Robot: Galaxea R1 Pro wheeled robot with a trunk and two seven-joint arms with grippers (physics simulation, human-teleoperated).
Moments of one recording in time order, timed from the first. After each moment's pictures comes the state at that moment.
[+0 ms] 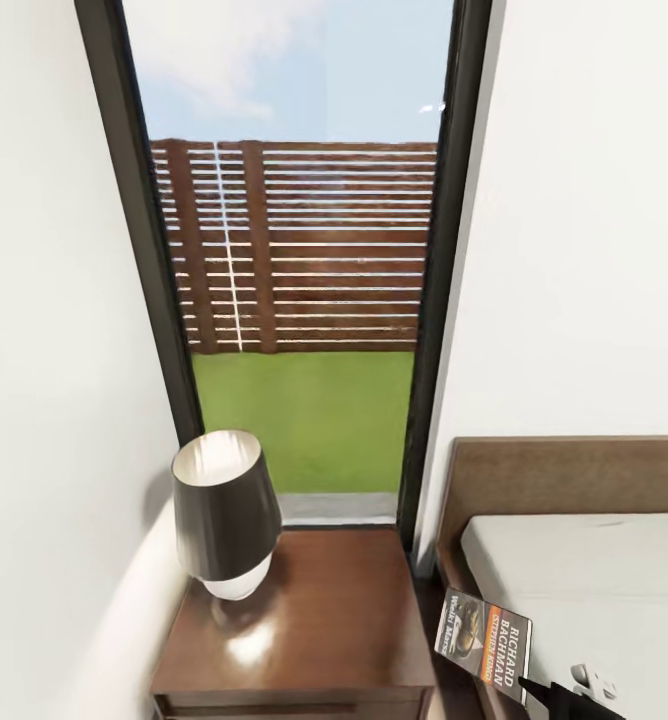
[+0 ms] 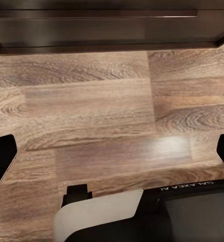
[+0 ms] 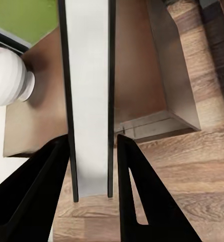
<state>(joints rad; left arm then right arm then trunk) -0.23 0.04 0.47 -0.05 -0.45 -0.27 -0.23 -0.43 -0.38 -0.01 -0.11 -0.49 0.09 0.85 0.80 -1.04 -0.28</state>
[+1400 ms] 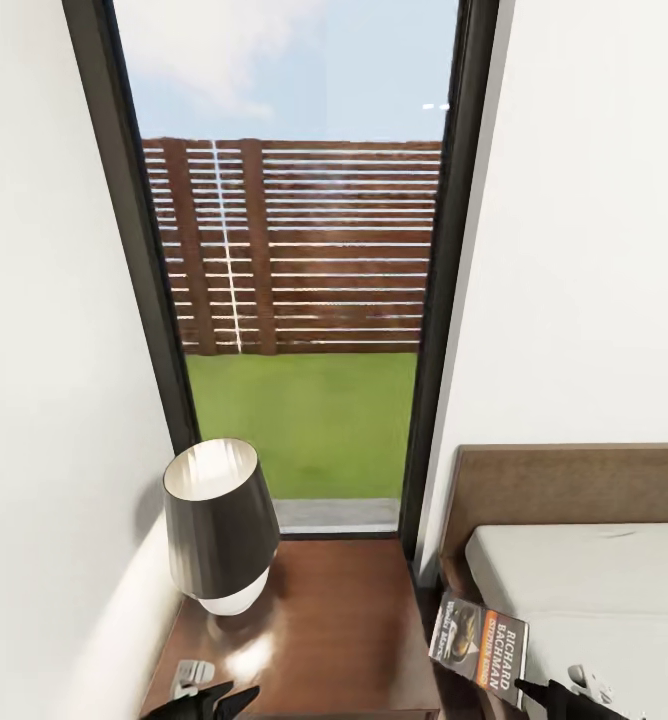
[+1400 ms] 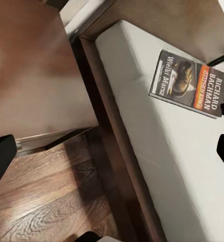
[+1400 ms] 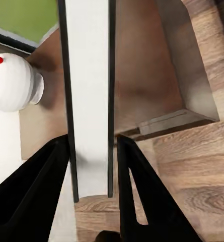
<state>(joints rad) -0.27 0.04 0.47 -0.56 -0.18 0.17 -1.13 -0.43 -0.38 -0.02 -0.13 -0.50 0.24 0.86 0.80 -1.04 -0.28</state>
